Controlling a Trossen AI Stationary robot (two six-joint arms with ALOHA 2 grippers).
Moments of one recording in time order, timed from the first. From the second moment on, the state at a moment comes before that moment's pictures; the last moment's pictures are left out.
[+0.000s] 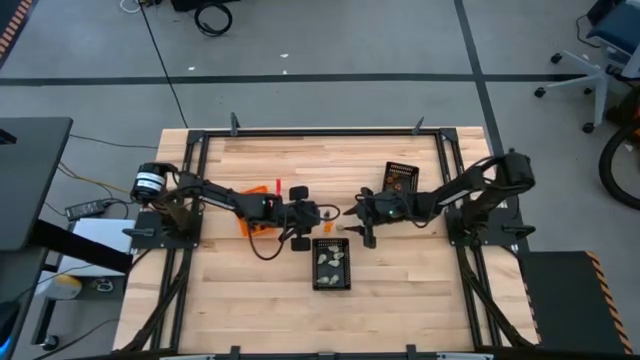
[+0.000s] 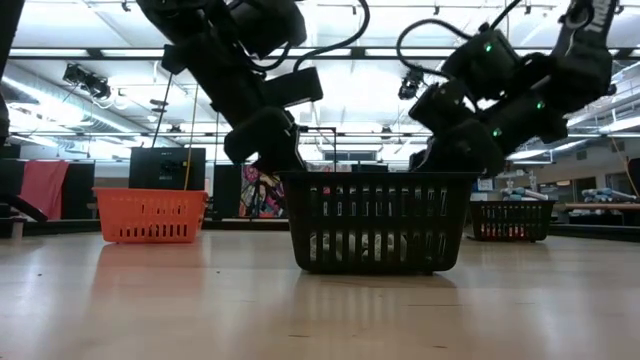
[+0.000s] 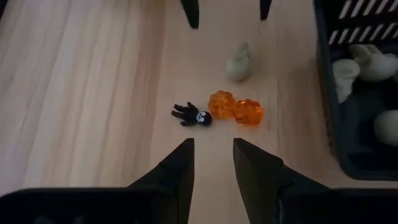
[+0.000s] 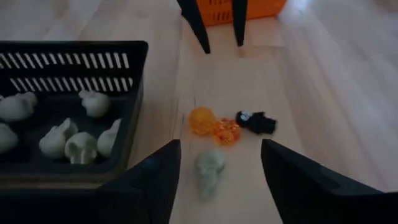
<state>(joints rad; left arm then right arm) -0.07 1.72 0.97 -0.10 -0.28 0.08 -0.02 1.60 0.44 0.65 0.00 -0.03</state>
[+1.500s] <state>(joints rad) -0.09 1.72 0.97 -0.19 -0.28 0.04 -0.04 1.70 0.47 0.57 0.01 -0.11</state>
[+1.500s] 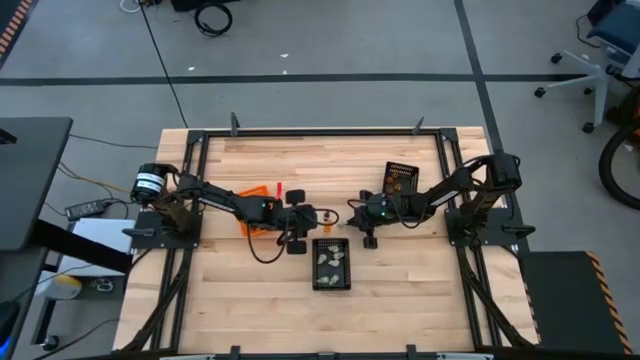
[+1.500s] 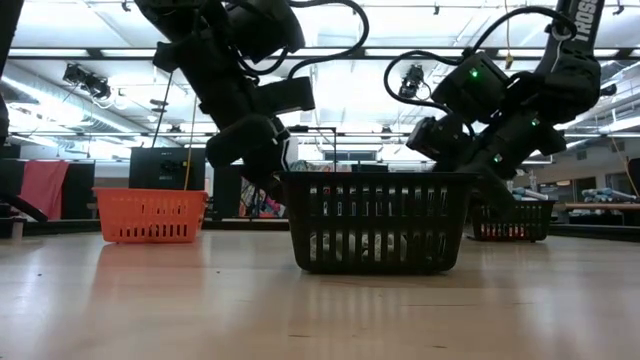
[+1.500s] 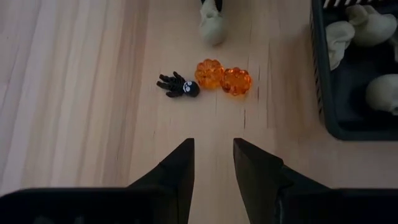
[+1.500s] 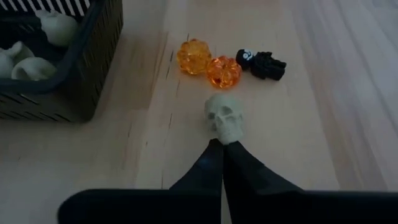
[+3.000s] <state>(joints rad) -0.15 1.72 0.97 -0.26 -0.28 -0.04 0.00 1.57 0.50 0.52 0.00 -0.03</state>
